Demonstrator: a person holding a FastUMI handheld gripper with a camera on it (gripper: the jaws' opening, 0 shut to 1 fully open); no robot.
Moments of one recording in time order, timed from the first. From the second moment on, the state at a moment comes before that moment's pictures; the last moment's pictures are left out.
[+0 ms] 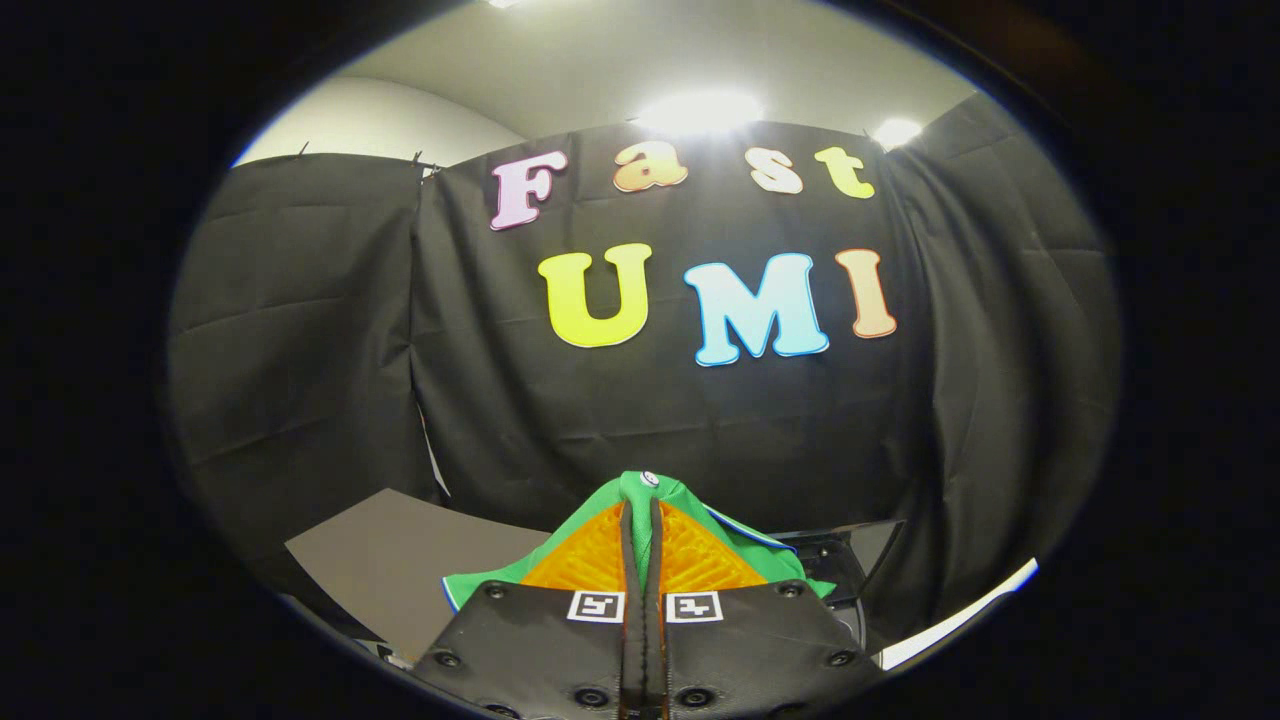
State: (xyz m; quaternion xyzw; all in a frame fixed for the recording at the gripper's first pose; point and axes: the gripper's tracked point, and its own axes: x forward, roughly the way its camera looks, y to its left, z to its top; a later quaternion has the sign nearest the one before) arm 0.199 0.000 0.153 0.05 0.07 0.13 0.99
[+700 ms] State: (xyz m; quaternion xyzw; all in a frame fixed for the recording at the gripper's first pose) arm 0.225 -0.055 0.068 0.05 0.12 0.10 0.99
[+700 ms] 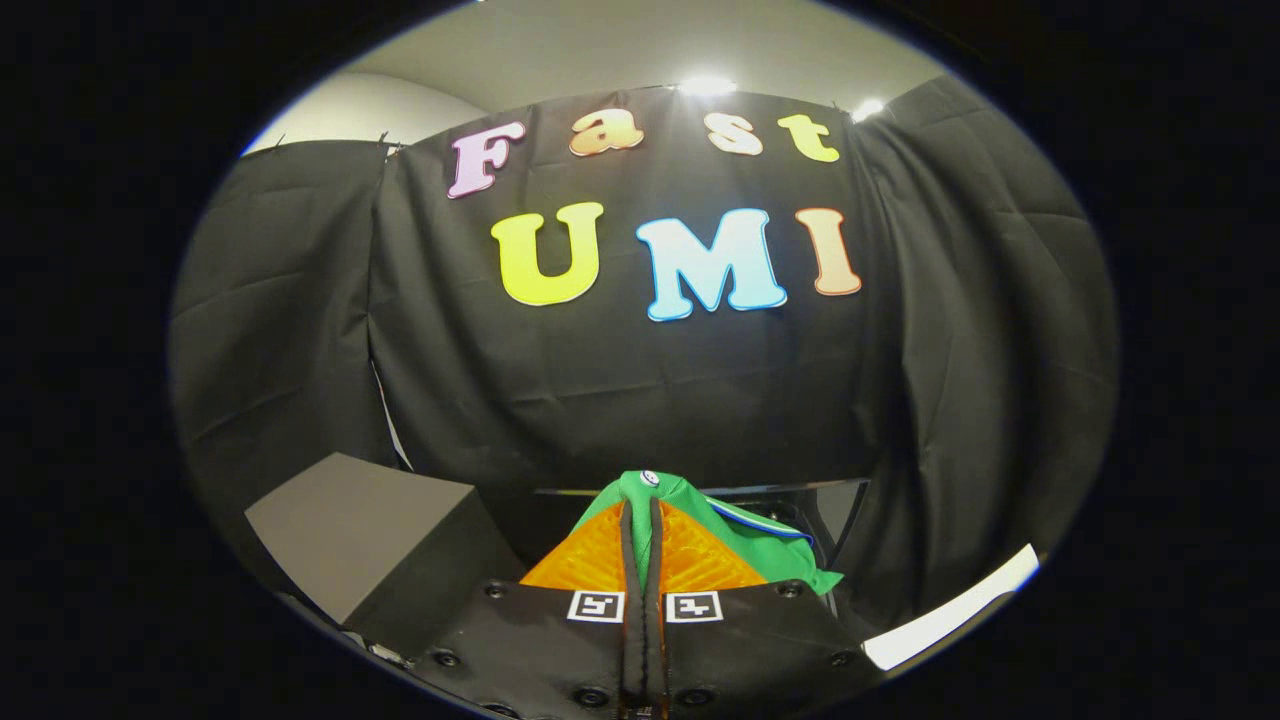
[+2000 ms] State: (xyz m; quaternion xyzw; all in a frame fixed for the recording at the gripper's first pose) arm 0.227 -0.084 -0.129 0.03 0.23 0.07 0.97
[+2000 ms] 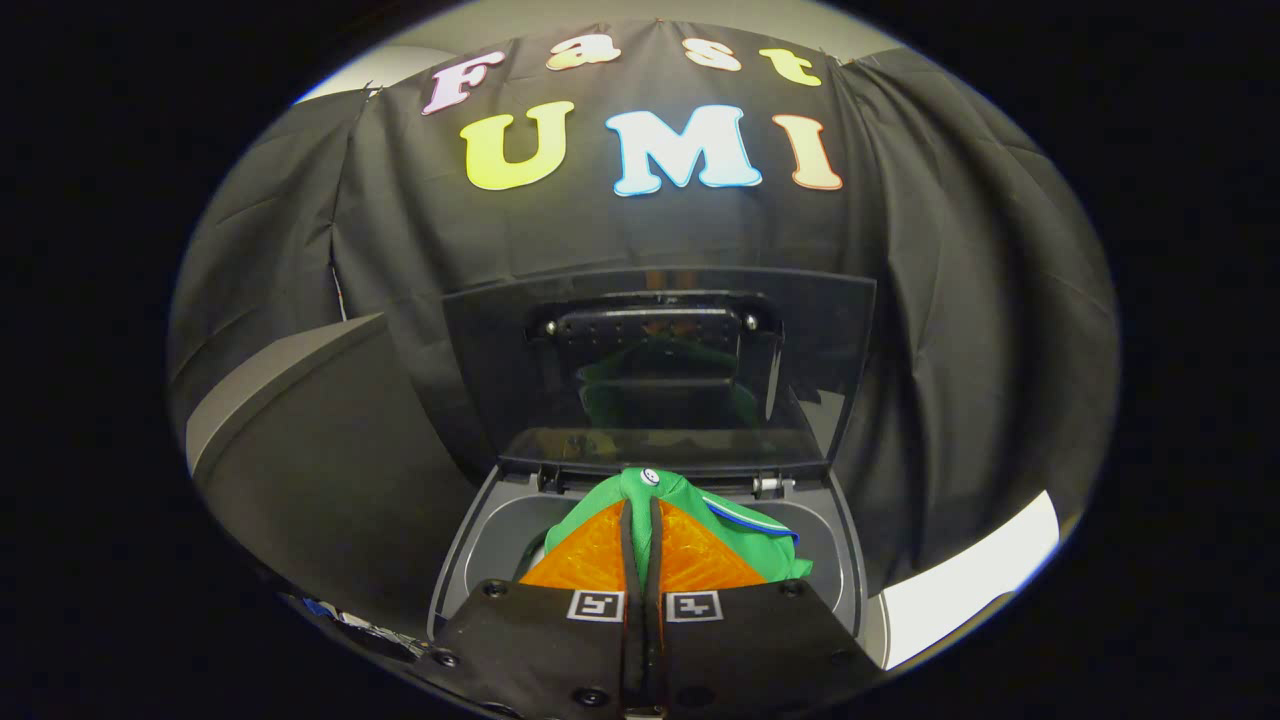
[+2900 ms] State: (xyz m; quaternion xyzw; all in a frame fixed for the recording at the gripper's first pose) arm 0.209 -0.084 -0.157 0.03 0.27 0.07 0.96
